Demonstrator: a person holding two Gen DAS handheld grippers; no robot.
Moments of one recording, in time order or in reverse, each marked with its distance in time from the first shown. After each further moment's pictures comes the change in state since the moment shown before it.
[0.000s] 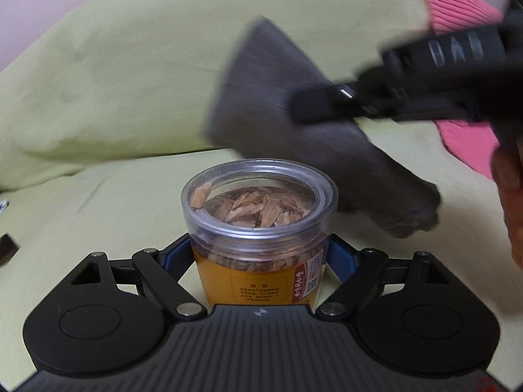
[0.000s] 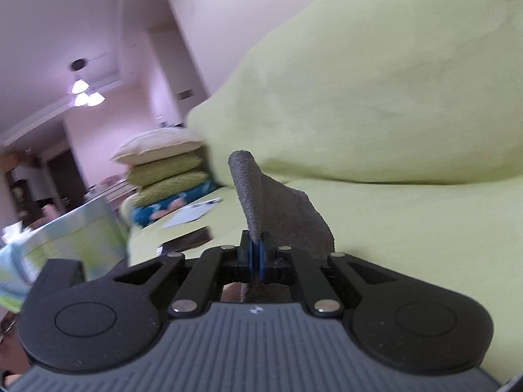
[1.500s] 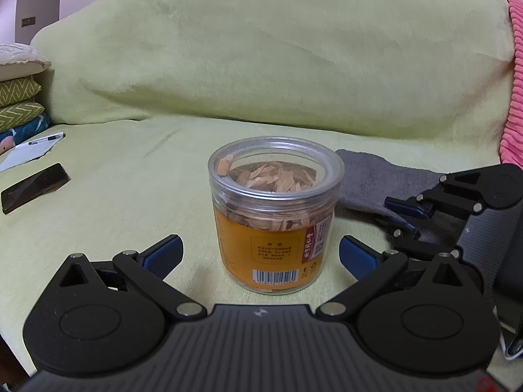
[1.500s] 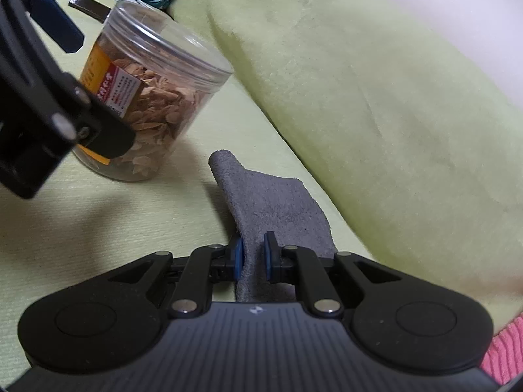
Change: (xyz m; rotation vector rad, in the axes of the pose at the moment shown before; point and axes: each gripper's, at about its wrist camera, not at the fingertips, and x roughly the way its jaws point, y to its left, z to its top) left arm -0.020 0.025 -0.003 -0.252 0.095 0.202; right arm 0.074 0.042 -0.090 -0.888 0.348 -0.604
